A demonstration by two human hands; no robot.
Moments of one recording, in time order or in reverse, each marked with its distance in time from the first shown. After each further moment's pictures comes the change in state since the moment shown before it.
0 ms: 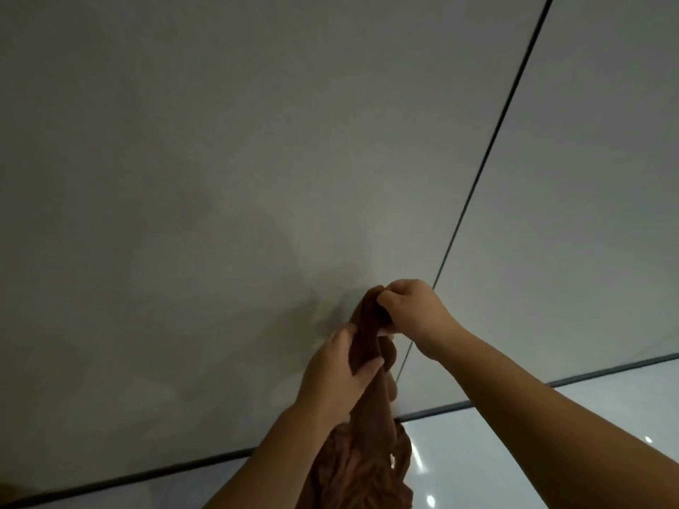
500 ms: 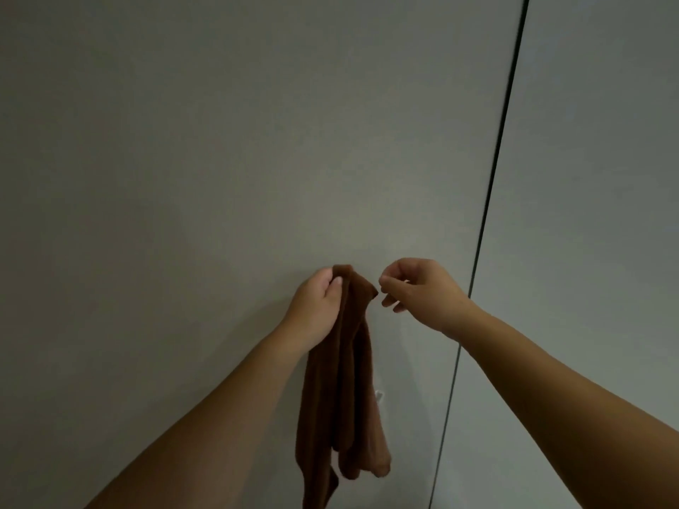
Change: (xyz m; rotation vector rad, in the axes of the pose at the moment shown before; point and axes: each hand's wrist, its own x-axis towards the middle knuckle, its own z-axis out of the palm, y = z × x) left_hand 0.034 0.126 -0.148 -0.070 0.312 0.221; right_hand -0.053 -0.122 -0.045 -0.103 0.013 -0.556
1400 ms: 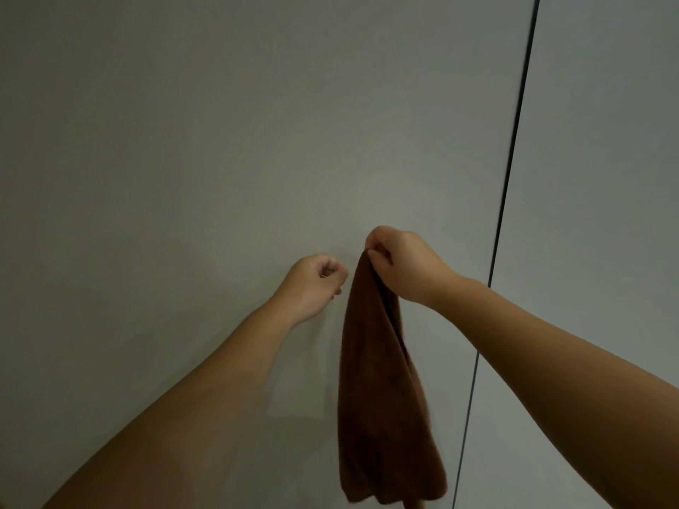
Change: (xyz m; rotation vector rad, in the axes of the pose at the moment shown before) left_hand 0.002 0.046 -0.055 0.079 0.012 -0.009; right_hand 0.021 -0.067 0.001 -0.471 0.054 -0.489
